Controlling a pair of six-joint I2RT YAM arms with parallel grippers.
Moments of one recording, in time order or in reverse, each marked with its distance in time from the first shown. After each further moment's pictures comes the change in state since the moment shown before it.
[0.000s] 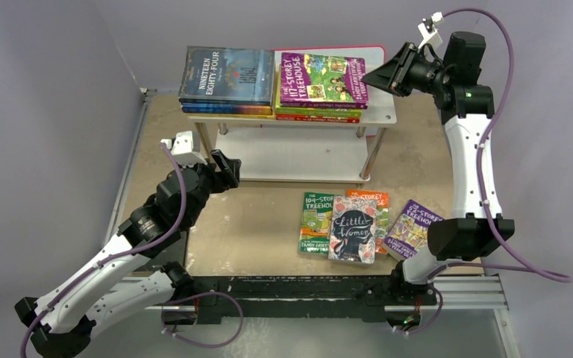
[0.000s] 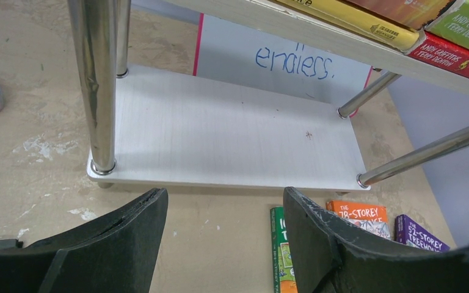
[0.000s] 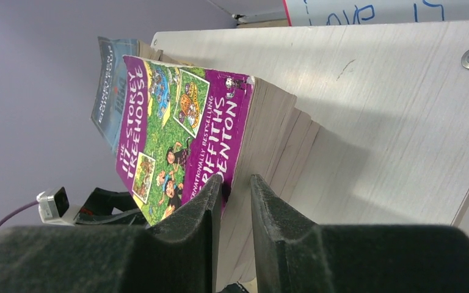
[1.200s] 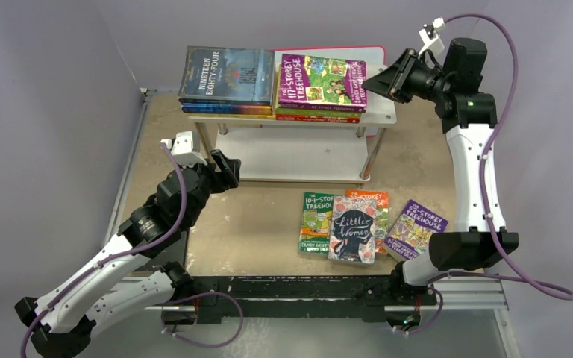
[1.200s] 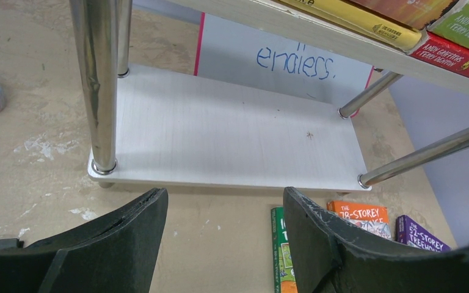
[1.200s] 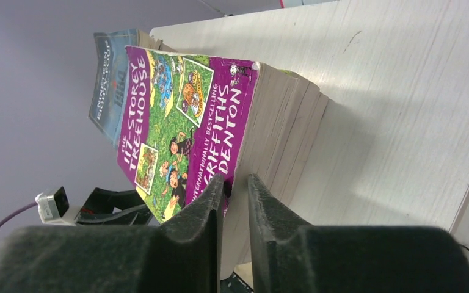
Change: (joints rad) left arm 0.000 0.000 -0.002 0.000 -0.003 -0.001; right arm 0.020 -0.081 -0.063 -0.022 0.065 0.015
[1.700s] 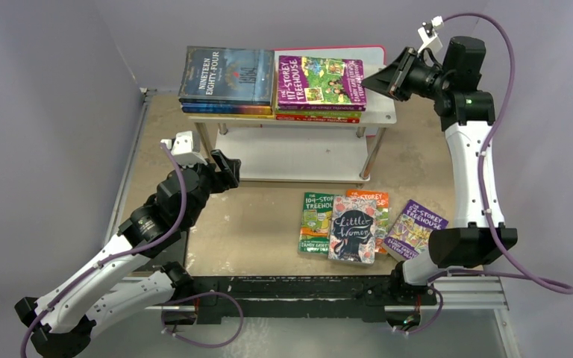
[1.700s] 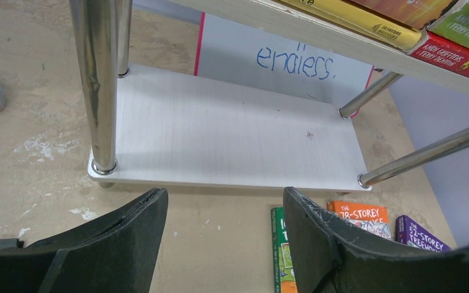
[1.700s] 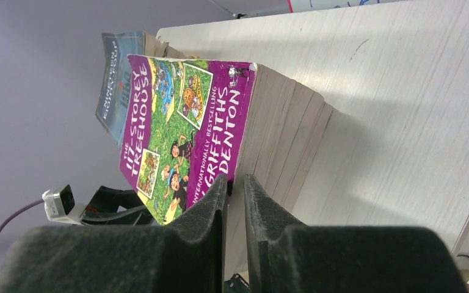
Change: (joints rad) left arm 0.000 0.000 0.000 0.000 0.000 0.000; right arm 0.000 0.018 0.005 0.031 -0.033 0.010
